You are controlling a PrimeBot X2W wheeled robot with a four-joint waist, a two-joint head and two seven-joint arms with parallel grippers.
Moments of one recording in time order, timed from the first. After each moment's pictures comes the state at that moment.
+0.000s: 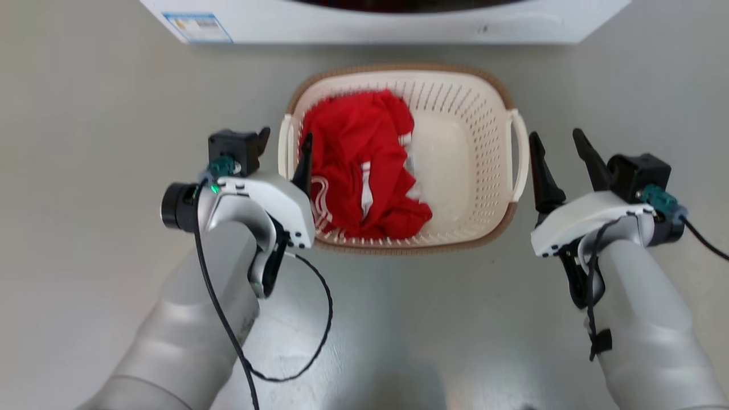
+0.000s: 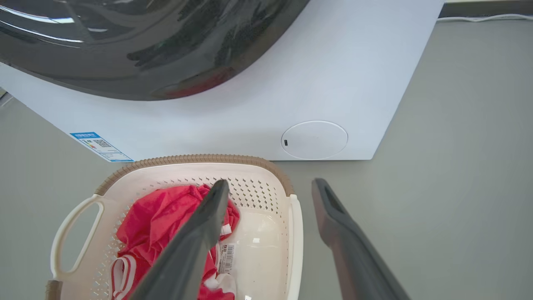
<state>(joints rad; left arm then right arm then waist) -0.85 0.09 -0.65 0.91 -0.67 0.09 -0.26 -0.66 -0.07 -0.01 0.79 0.14 0.12 -0.25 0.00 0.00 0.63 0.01</state>
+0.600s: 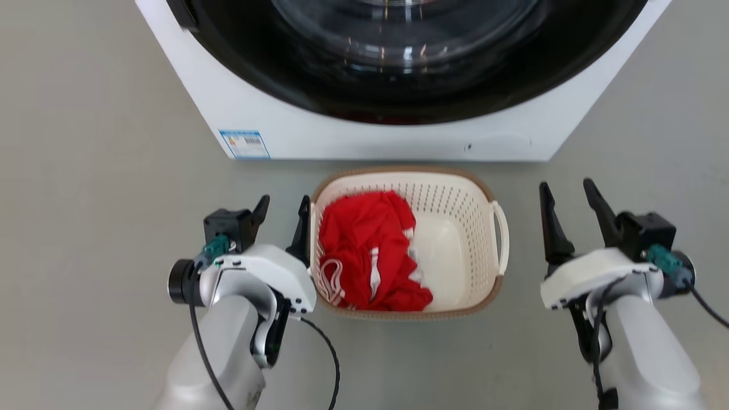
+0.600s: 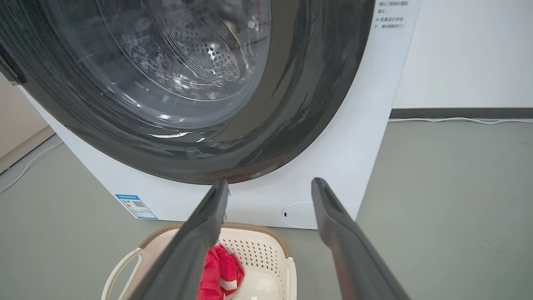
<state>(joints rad) -0.56 0.06 -0.41 0.72 -0.50 0.08 -0.26 -0.46 -0.06 -0.06 0.61 0.08 0.12 -0.25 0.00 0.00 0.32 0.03</state>
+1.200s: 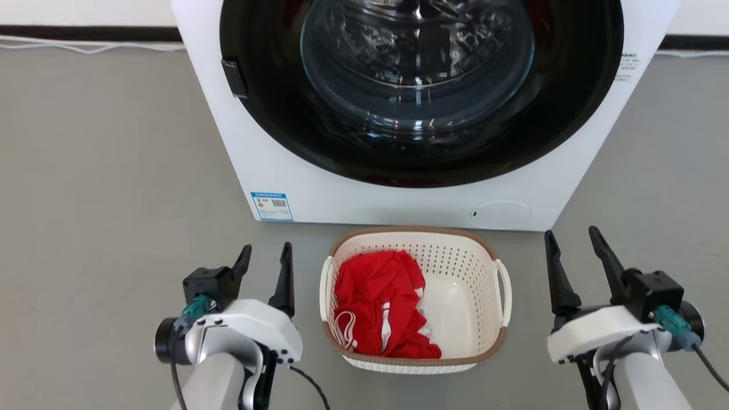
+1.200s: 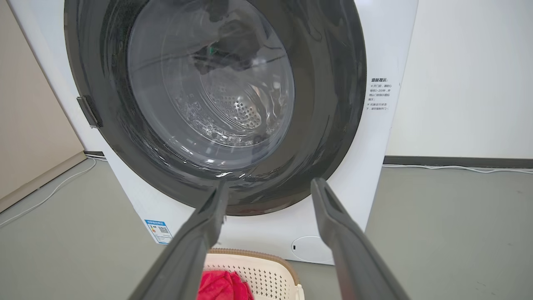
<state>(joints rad) -0.33 0.04 -0.26 0.56 -0.39 0.06 -0.26 -0.23 -0.05 -0.08 0.41 0.05 0.12 -0.25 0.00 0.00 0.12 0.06</state>
